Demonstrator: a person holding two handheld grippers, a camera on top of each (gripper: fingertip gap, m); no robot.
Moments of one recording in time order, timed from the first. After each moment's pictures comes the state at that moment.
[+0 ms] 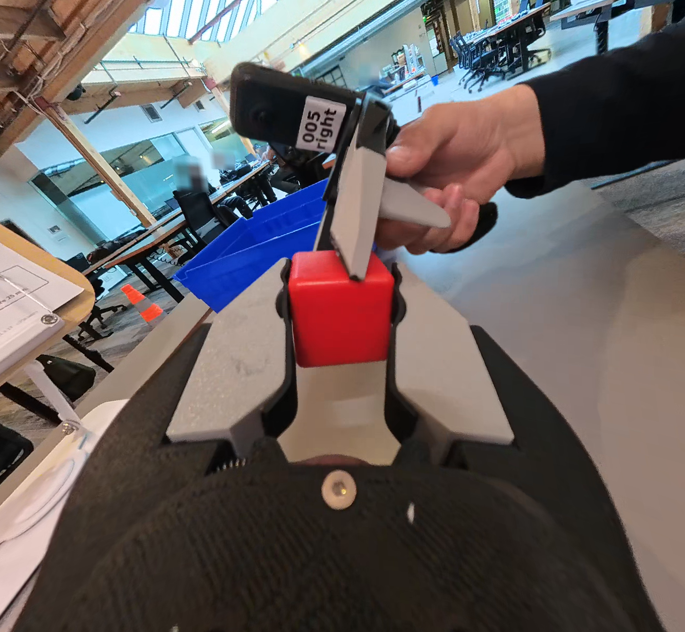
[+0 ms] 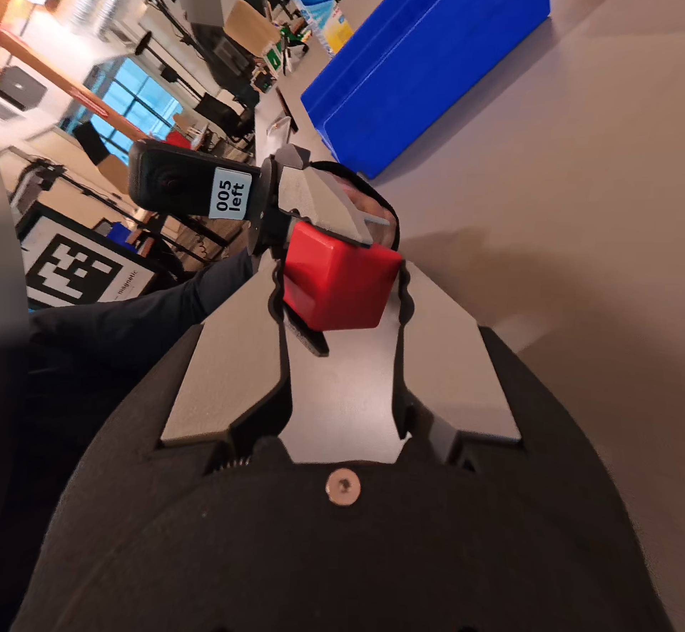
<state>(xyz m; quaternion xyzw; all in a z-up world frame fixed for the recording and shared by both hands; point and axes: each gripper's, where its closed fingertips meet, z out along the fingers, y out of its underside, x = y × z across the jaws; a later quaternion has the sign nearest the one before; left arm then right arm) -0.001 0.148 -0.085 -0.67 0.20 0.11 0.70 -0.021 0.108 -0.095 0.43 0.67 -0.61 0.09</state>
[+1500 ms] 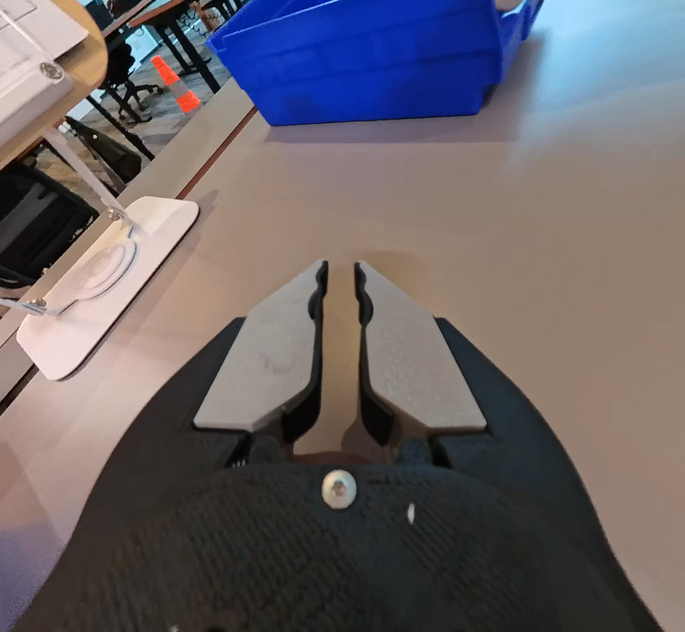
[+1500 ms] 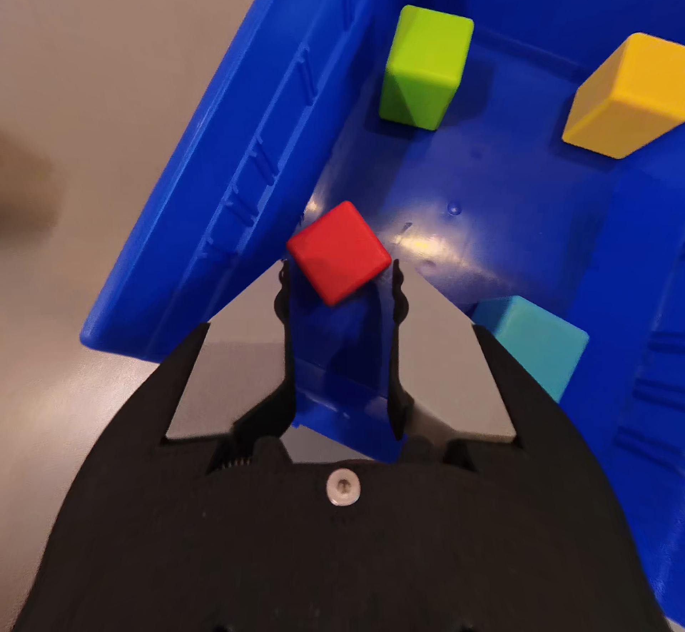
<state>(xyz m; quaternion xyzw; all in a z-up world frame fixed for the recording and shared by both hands) -0.091 0.149 -0.161 -0.83 0.04 0.18 0.52 -0.051 0.384 -0.175 0.66 0.68 -0.25 -0.23</state>
